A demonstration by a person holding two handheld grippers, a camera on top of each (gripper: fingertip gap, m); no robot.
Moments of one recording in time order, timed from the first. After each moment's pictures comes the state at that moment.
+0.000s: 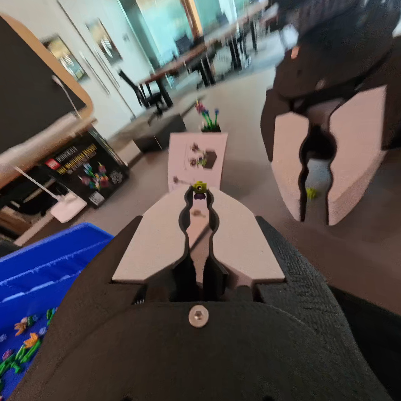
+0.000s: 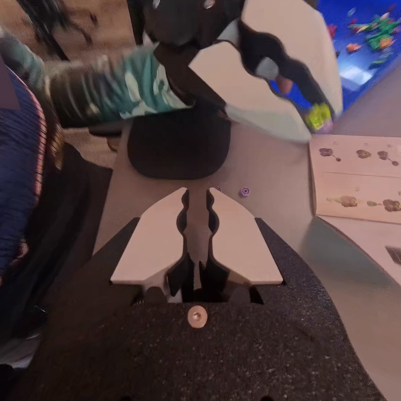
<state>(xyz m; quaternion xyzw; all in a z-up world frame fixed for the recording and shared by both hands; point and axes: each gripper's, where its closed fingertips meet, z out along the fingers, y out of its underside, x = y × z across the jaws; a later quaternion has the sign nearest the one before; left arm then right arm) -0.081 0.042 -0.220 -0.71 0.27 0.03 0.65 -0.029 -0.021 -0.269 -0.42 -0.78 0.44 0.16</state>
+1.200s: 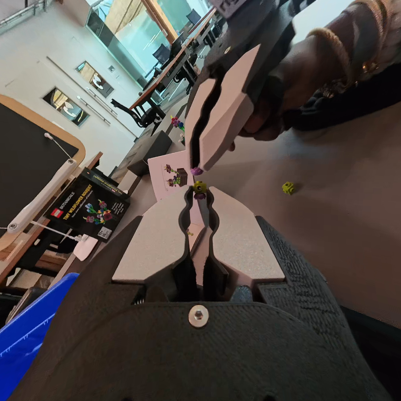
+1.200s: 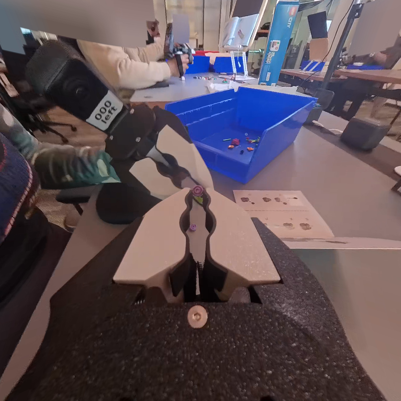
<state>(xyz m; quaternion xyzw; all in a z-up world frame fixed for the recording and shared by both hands) -0.041 0.042 -0.229 -0.68 0.37 0.11 0.62 -0.039 0.030 -0.211 -0.40 -0.64 0.55 0.35</state>
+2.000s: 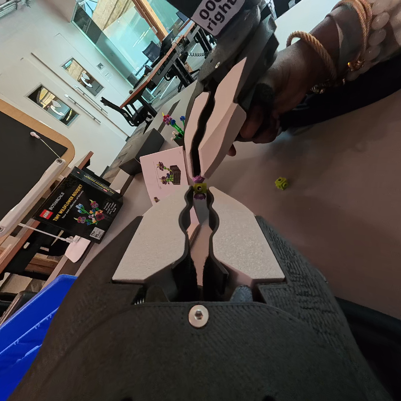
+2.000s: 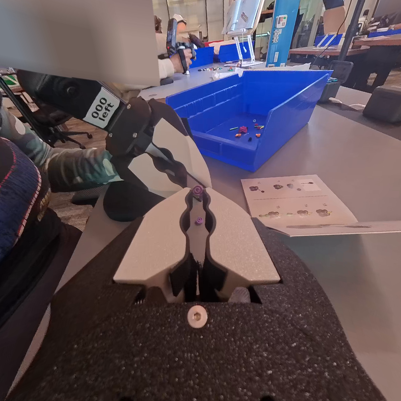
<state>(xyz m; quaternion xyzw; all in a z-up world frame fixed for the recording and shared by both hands) -0.040 0.038 -0.235 -0.68 0.39 0.09 0.61 -0.041 0.030 -0.225 -0.42 -0.64 0.57 0.30</state>
